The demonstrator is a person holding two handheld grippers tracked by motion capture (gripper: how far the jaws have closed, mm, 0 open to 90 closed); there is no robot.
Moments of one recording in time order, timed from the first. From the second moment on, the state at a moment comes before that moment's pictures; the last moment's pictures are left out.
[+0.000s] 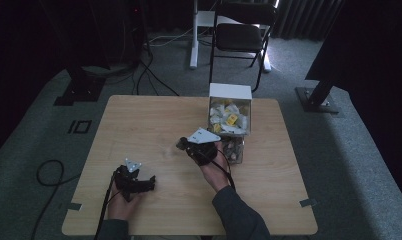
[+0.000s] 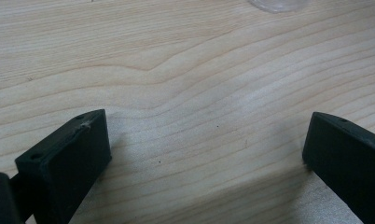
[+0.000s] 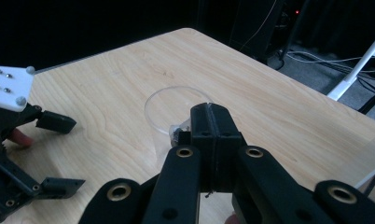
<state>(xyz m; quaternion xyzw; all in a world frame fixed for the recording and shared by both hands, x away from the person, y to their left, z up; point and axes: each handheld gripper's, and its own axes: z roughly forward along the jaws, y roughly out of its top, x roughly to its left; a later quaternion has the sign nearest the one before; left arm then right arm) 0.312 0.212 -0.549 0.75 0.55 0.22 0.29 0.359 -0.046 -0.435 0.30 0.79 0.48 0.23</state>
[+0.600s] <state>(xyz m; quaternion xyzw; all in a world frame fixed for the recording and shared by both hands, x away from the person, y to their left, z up) 0.312 0.212 -0.549 0.75 0.55 0.22 0.29 0.369 -0.035 -0.424 0.29 0.79 0.49 0.24</state>
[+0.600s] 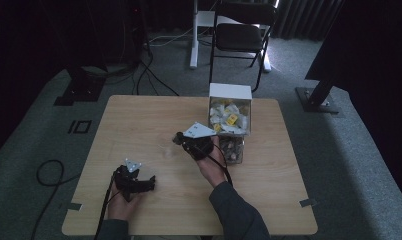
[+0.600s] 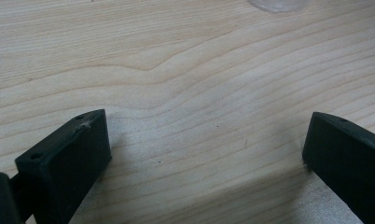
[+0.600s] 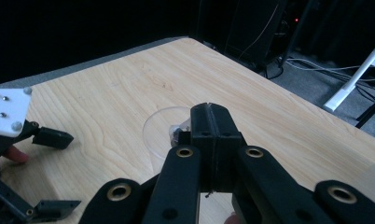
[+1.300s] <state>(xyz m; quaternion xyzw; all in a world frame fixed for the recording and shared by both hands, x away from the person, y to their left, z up) 0.311 0.211 -0.549 0.75 0.54 0.22 0.29 0.386 -0.016 -0.425 0.30 0.79 0.49 0.23</state>
